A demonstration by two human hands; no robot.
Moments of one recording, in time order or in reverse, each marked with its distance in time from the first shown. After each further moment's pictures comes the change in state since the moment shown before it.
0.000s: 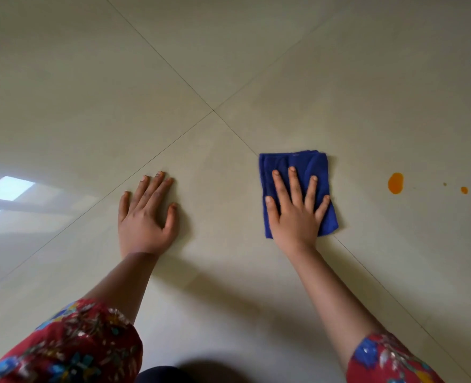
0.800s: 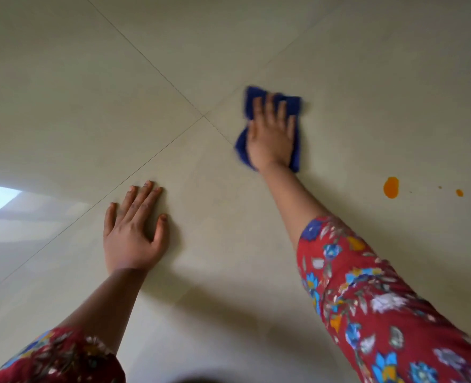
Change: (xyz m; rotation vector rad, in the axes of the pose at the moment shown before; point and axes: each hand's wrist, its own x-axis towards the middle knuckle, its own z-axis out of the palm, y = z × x) left_hand 0.000 0.000 0.000 0.010 -0.004 0.003; right_hand 0.162 -0.056 -0.012 0.077 0.017 -0.014
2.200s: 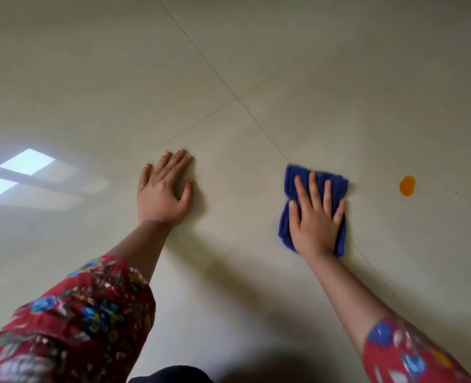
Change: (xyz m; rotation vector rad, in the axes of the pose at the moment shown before) left_hand 0.001 -0.003 0.001 0.002 -0.002 0.002; right_hand -0.188 0.083 0.002 -0.129 -0.031 -0.065
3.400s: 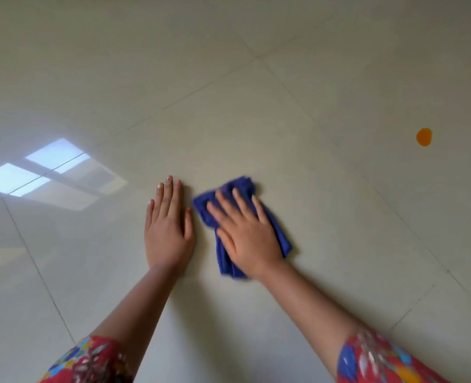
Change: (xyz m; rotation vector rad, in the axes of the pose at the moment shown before) left_hand -0.198 -0.011 -0.001 -0.020 0.057 -0.177; right_hand -0.164 -0.110 0.029 0.083 0.018 -0.649
